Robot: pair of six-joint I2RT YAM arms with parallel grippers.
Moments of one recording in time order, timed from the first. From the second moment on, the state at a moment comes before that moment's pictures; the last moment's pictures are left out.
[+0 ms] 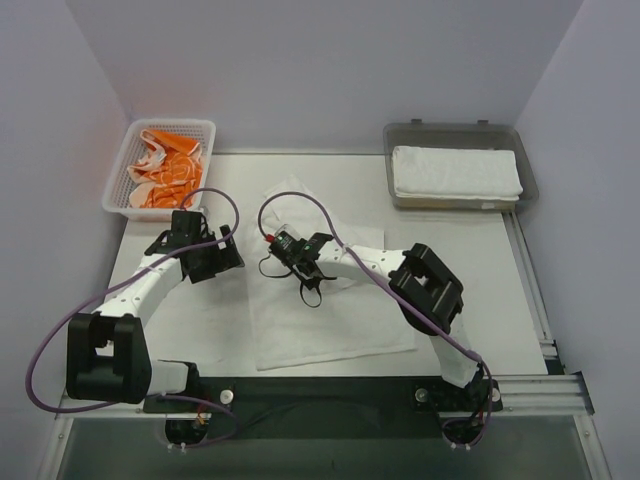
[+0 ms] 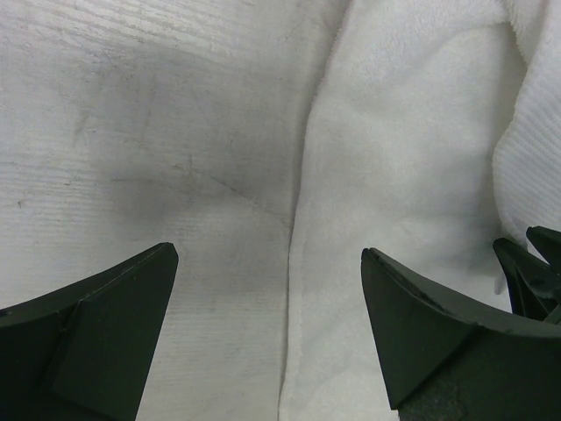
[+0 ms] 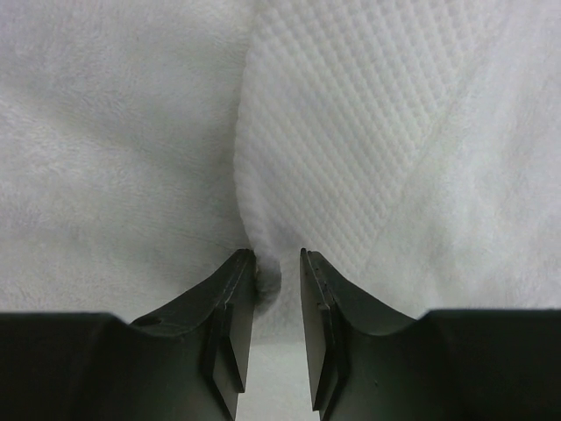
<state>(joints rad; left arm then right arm) -0.10 1.33 0.81 -0.46 0.13 -0.46 0.96 2.07 1.49 -0.66 0.41 0.12</state>
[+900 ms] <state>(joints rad) -0.10 1.33 0.81 -0.46 0.14 -0.46 0.92 2.03 1.49 -0.70 0.40 0.18</state>
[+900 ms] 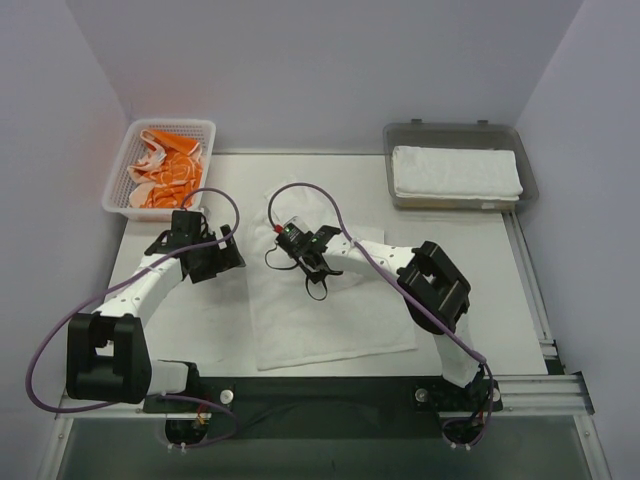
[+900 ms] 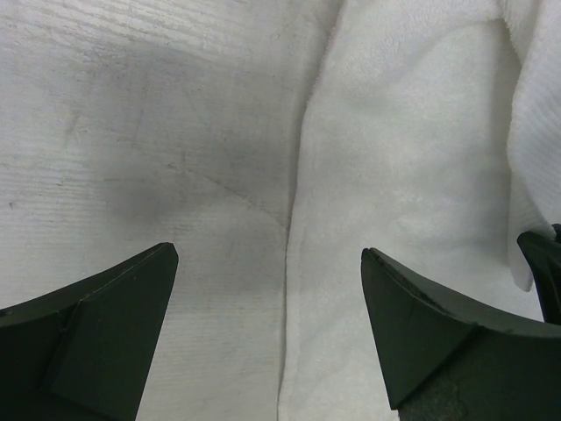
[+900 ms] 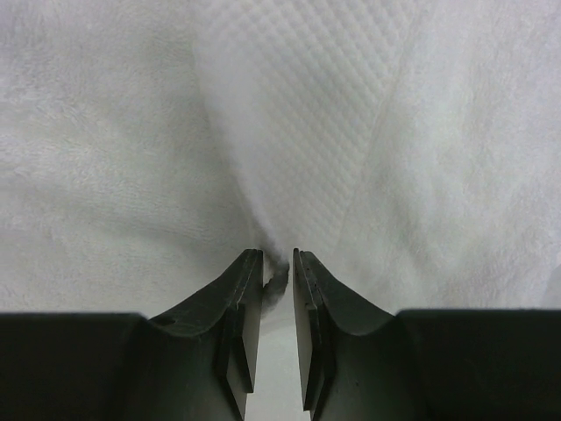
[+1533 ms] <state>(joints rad) -0.10 1.51 1.09 -0.41 0.21 -0.61 0.90 1.95 1.45 -0.67 0.33 0.14</state>
